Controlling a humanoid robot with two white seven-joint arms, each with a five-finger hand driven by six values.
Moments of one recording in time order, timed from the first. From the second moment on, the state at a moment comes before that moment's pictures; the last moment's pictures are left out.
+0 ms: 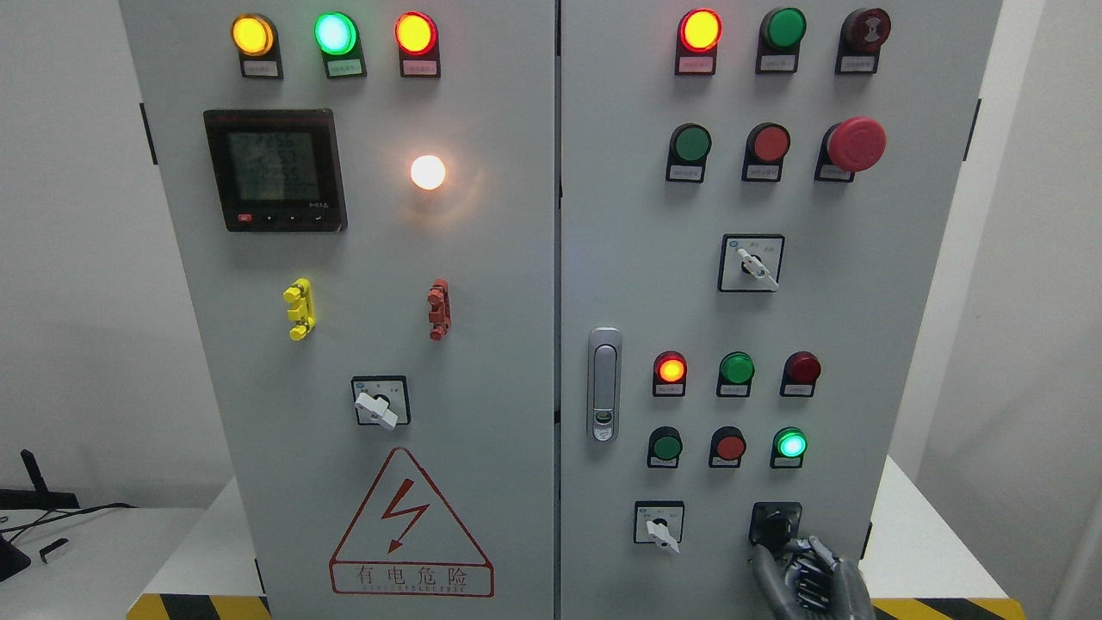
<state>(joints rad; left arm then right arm) -0.04 -0.09 0.10 0.08 0.00 -0.16 0.06 -0.19 0.03 -0.03 -1.63 0.08 0.08 -0.09</state>
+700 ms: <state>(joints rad) -0.04 -0.09 0.10 0.08 0.00 -0.16 0.06 -0.20 0.04 -0.02 -1.63 0.08 0.08 -0.09</state>
